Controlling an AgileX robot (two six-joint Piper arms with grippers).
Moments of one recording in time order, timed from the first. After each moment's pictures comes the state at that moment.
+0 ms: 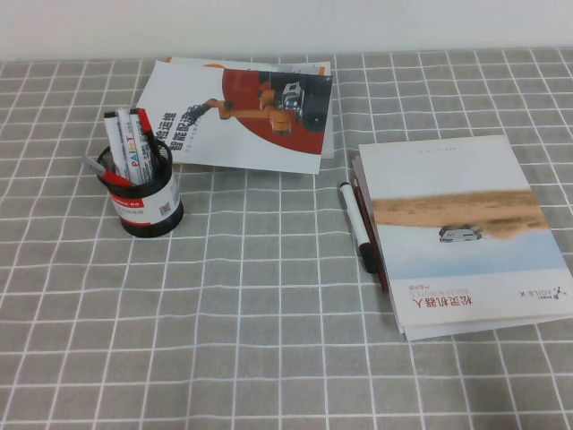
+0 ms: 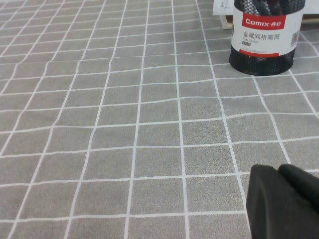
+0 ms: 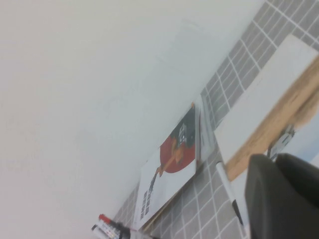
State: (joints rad) right arm -0.01 -0.01 0.03 1.24 0.22 -0.11; left arm -0.04 -0.01 0.02 0.05 0.39 0.07
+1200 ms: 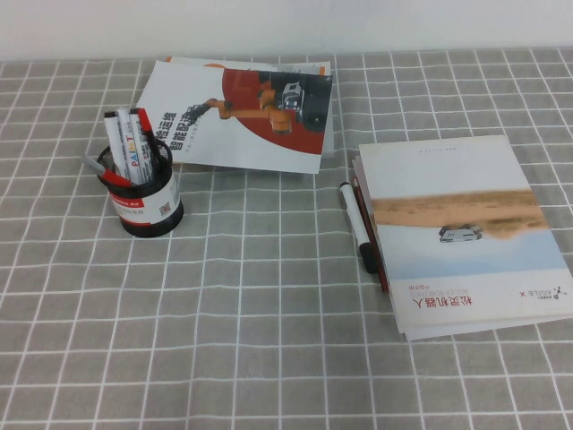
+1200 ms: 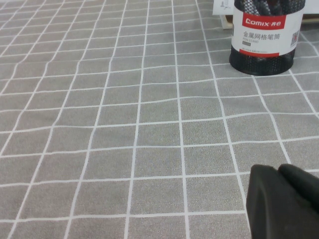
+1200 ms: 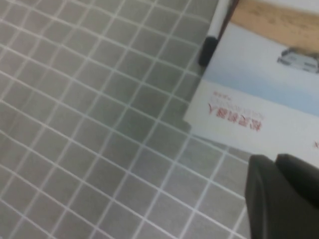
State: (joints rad) right arm 0.02 1.00 -1.00 0.55 1.12 -0.51; left arm -0.04 -0.01 0.02 0.05 0.39 0.07
